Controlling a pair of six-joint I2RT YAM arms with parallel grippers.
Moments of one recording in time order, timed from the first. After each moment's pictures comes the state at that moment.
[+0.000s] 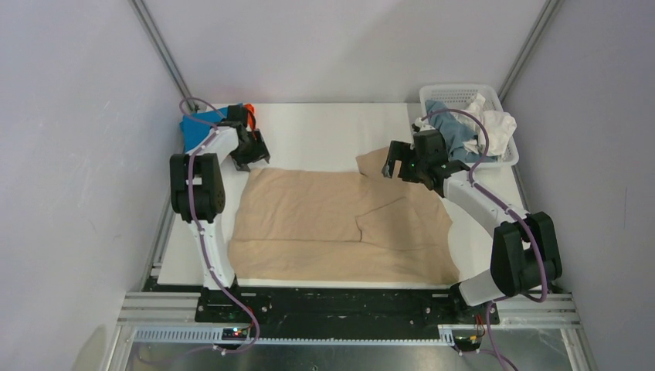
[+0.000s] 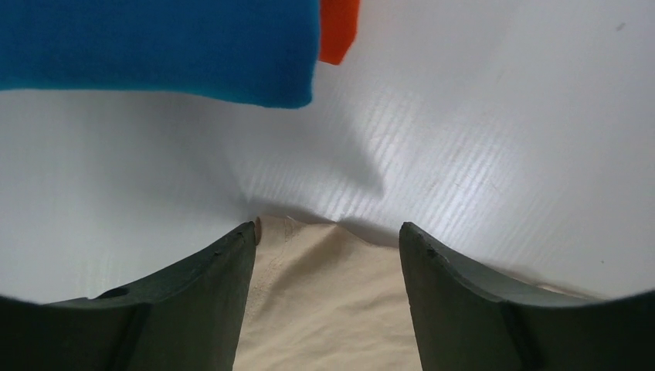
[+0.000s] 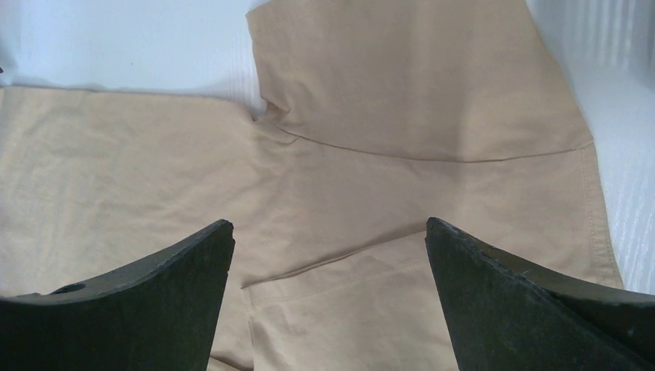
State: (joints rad) left arm -0.01 2.12 1.61 -0.64 -0.01 -0.41; right arm 0.33 1.47 1.03 -0.27 -0.02 0.44
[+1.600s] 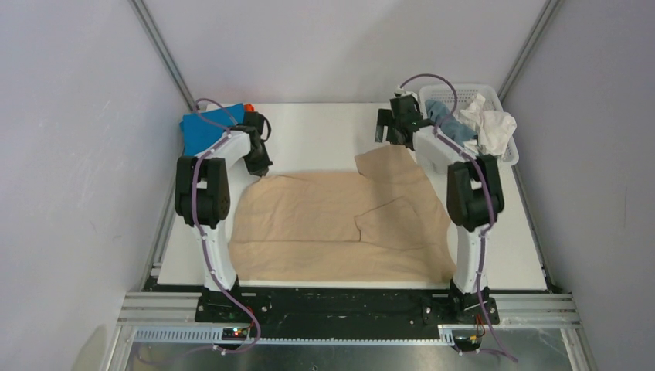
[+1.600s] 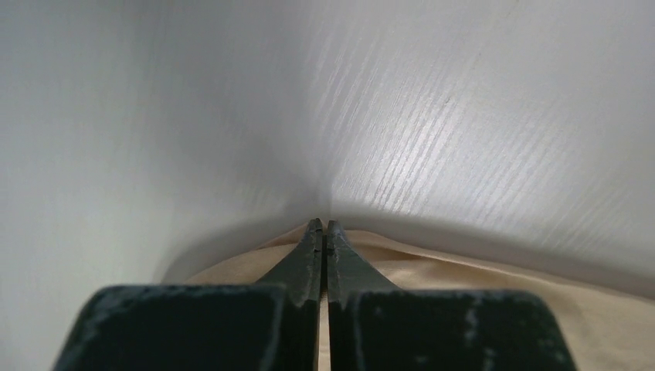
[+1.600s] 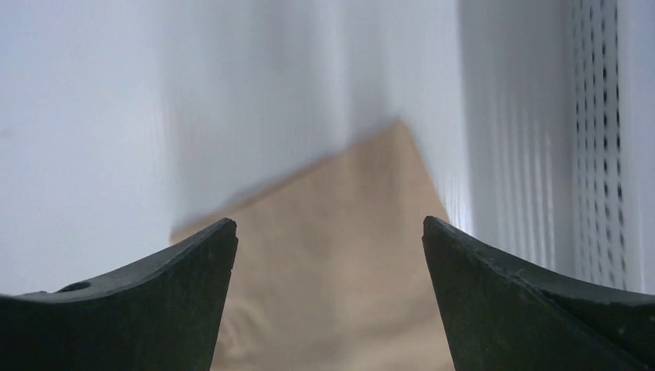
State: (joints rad) left arm -0.10 2.05 1.52 -0.69 -0.12 -0.44; right arm 0.31 2.01 1.58 -0.31 0.20 0.31
